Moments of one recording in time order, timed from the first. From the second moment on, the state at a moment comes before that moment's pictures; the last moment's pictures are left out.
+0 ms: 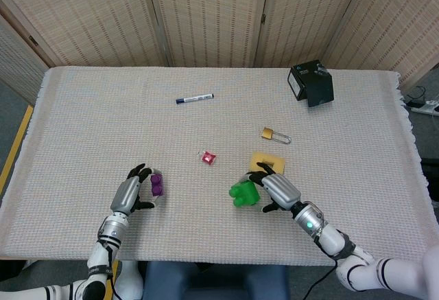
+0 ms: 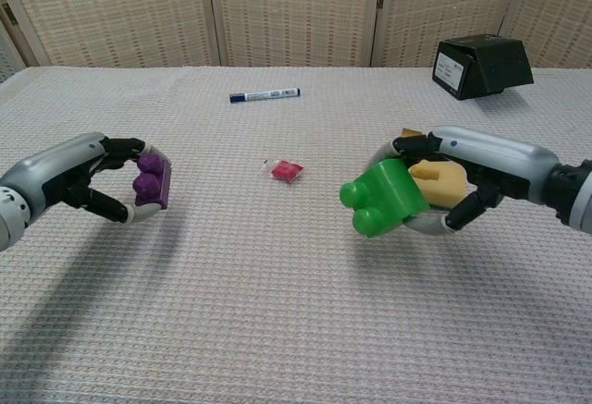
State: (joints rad) left arm -0.51 -1.63 -0.17 -1.59 1.03 1.13 -0.01; right arm 0.65 -1.50 -0.02 -1.41 -1.51 1.03 0.35
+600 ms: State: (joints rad) left arm -0.52 -1.65 -0.14 -1.44 1.21 1.01 -0.22; right arm 0.65 -1.32 -0.04 -1.57 -1.45 0.87 0.22
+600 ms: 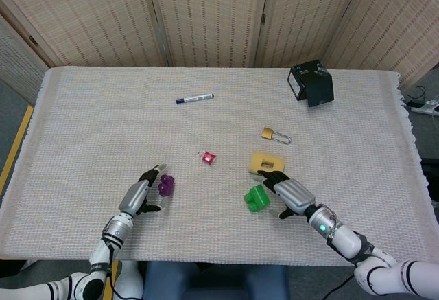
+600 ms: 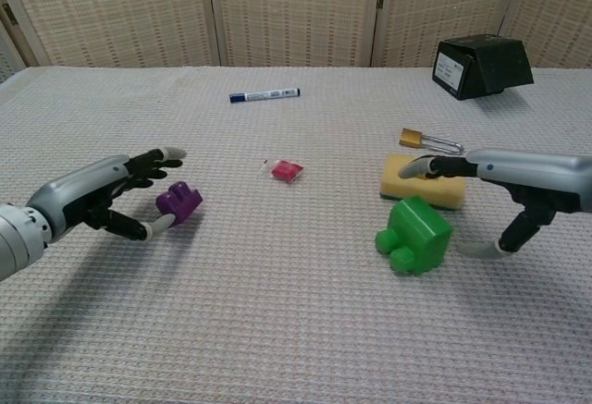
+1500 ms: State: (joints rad) left arm -0.16 -1.34 0.02 -1.48 1.54 1.63 0.21; right arm 0.23 -1.19 -0.05 -1.67 -1.43 1.54 -0.34
